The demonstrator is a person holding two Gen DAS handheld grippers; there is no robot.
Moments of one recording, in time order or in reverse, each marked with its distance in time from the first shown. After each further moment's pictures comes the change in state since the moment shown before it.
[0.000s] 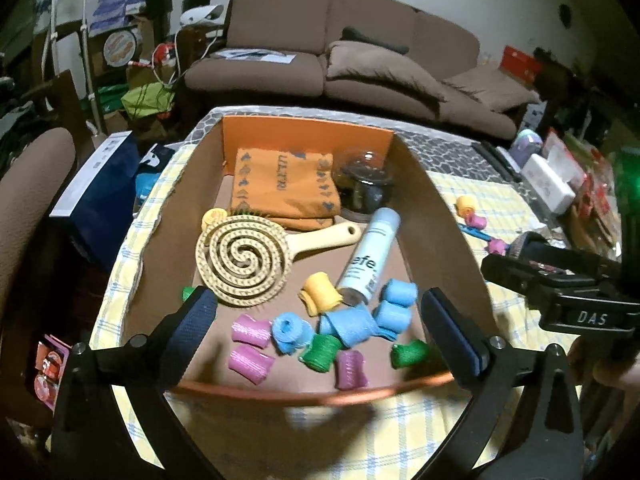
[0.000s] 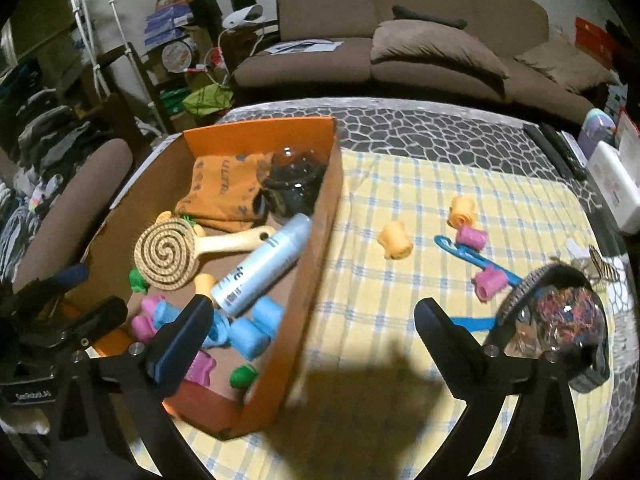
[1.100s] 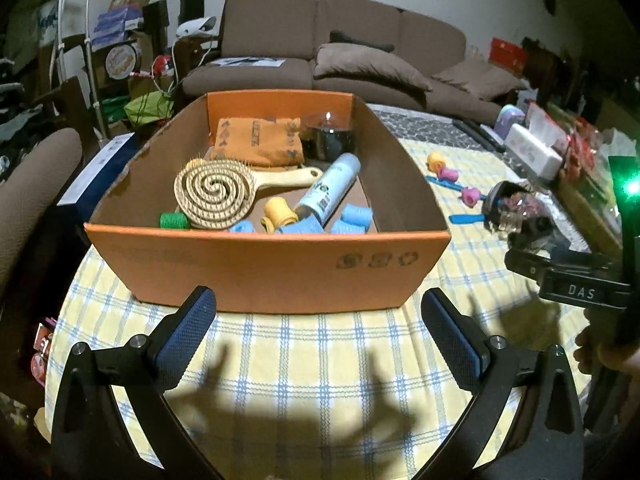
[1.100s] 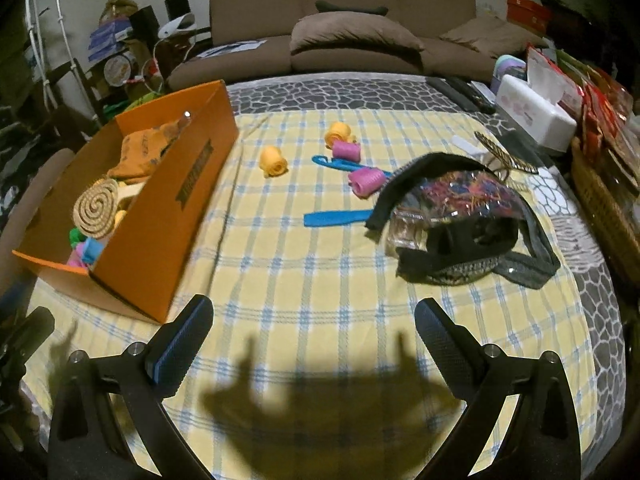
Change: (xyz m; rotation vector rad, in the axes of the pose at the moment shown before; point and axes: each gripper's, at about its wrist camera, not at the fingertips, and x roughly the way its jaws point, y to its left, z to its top) left arm -0.019 -0.049 -0.085 0.046 -0.037 0.037; right arm -0.037 -0.068 -0.100 0.120 -0.017 -0.193
